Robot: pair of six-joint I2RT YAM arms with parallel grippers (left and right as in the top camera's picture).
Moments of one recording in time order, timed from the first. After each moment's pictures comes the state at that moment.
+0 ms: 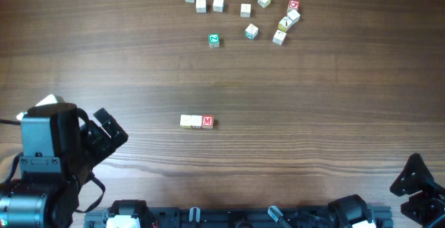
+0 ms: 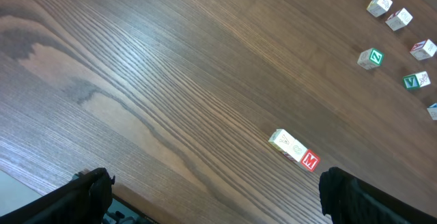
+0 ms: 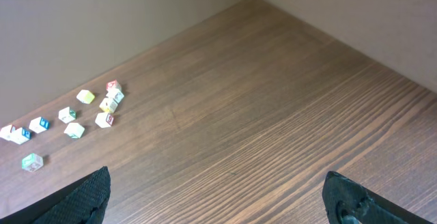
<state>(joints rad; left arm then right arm) -0.03 0.90 1.45 -1.55 -0.21 -0.63 0.28 0.39 1.31 -1.49 0.61 0.58</state>
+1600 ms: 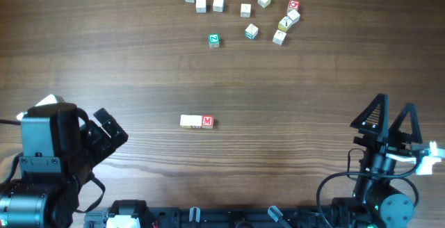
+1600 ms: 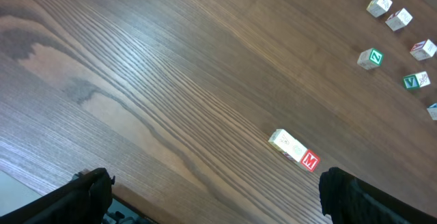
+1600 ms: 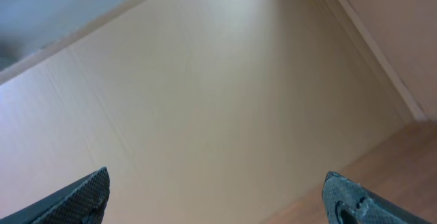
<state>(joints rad) -0.03 0.90 1.45 -1.55 -0.21 -0.63 0.00 0.02 0.13 0.29 0.26 0.52</state>
